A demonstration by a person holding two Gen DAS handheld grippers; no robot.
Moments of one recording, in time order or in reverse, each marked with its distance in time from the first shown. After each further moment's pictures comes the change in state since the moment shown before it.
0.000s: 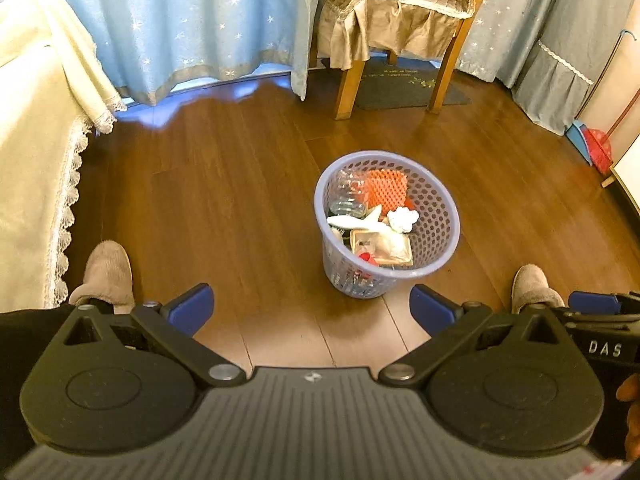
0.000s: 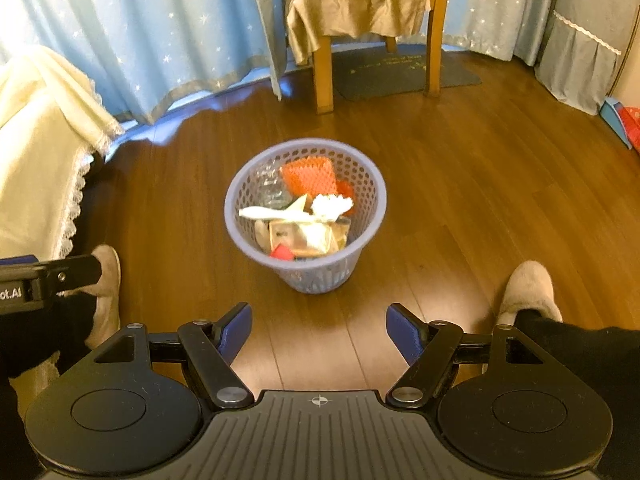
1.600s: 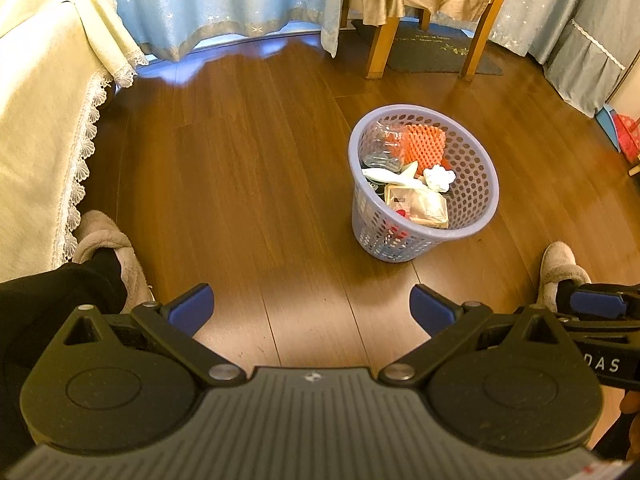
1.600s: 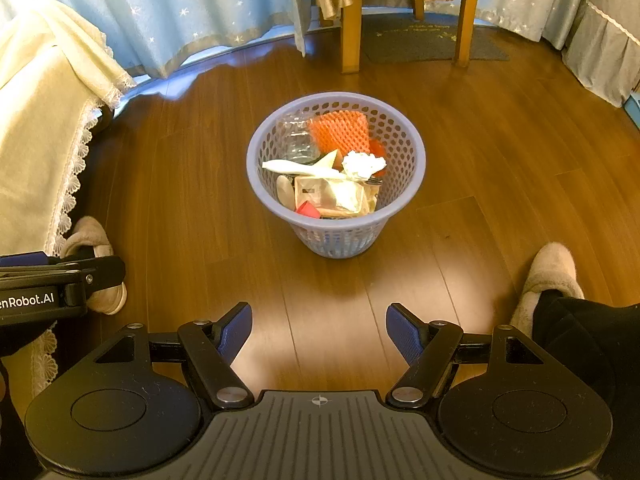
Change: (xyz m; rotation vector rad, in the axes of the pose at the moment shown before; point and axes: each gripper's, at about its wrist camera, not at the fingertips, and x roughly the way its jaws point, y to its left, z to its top) left arm 0.030 0.013 -0.025 -0.046 0.104 0.066; right arm 0.045 0.029 -0.008 -0.045 0.106 0.014
